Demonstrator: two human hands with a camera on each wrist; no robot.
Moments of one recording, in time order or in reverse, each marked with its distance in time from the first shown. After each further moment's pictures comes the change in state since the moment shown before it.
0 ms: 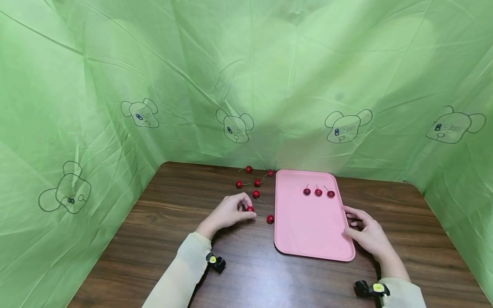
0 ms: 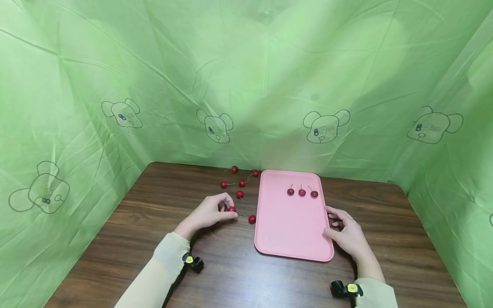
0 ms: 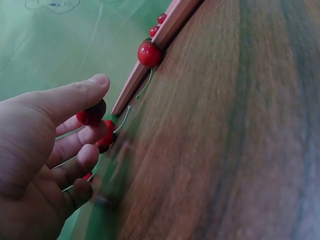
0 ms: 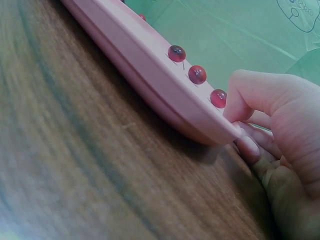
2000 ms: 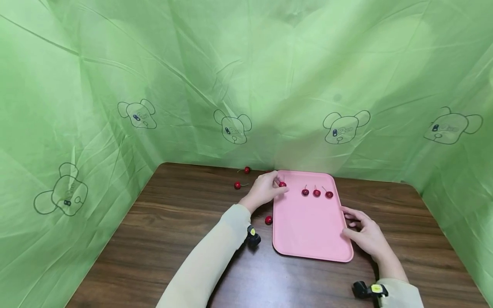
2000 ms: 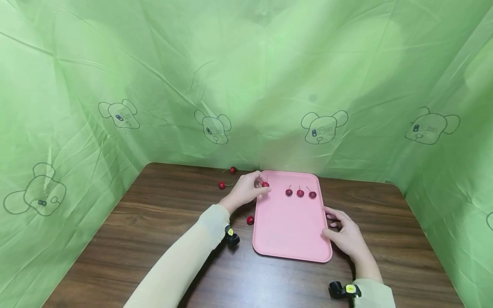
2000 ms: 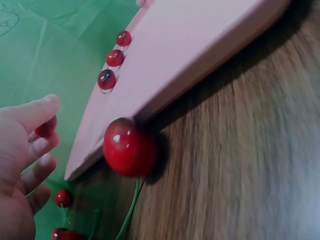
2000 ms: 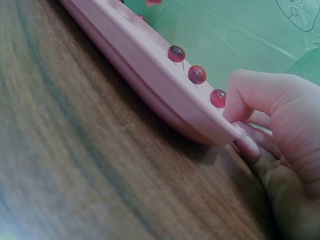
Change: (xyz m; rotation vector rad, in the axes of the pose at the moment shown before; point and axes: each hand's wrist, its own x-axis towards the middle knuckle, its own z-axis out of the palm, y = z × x) left_hand 0.123 0.050 0.055 0.027 0.108 -0.022; right_hand -0.001 -0.006 -0.002 0.002 -0.002 0.009
